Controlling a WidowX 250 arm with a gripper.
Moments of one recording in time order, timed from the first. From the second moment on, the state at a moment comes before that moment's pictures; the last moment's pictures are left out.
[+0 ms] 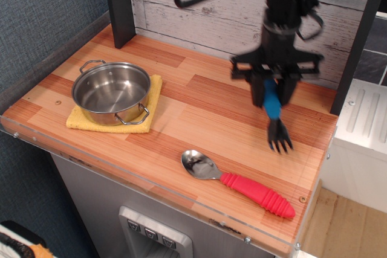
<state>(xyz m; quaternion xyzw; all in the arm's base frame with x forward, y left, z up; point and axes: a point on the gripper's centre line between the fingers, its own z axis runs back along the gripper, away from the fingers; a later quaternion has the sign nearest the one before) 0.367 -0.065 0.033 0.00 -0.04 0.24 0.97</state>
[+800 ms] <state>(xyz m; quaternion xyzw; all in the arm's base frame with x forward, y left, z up) 0.360 -0.069 0.012 0.01 -0.05 0.26 0.96</state>
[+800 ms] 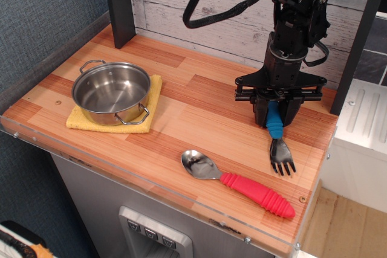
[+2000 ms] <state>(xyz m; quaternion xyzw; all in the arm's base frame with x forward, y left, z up) 0.341 -0.019 0.115 0.02 -0.07 0.43 0.90</state>
